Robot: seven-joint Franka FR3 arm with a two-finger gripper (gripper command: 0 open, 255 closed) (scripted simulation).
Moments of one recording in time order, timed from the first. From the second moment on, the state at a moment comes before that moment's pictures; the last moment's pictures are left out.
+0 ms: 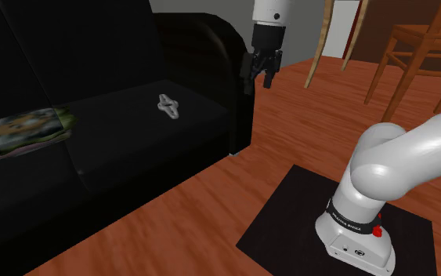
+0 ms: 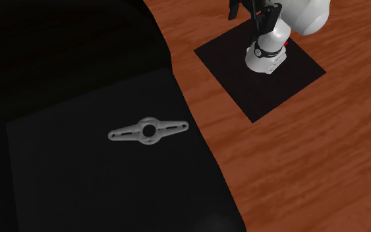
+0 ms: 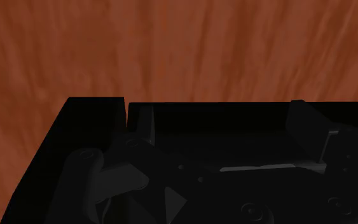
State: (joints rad) arm 0.00 -0.77 0.07 -2.33 0.12 1.63 0.14
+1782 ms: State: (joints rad) arm 0.00 0.27 0.16 -1.42 -0.01 1.73 0.30
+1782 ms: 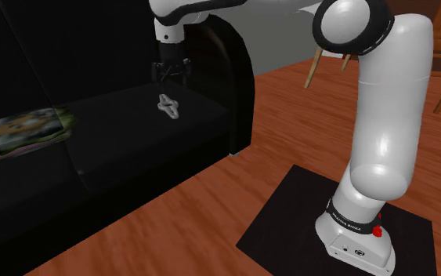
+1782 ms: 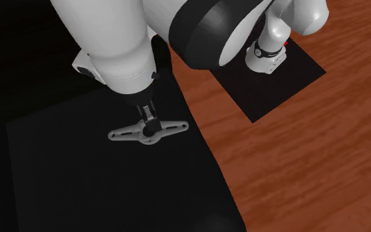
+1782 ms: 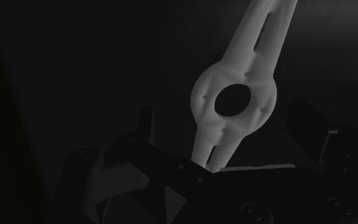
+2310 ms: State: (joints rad) arm 0.03 0.56 0.15 -1.05 -0.05 1.64 0.32
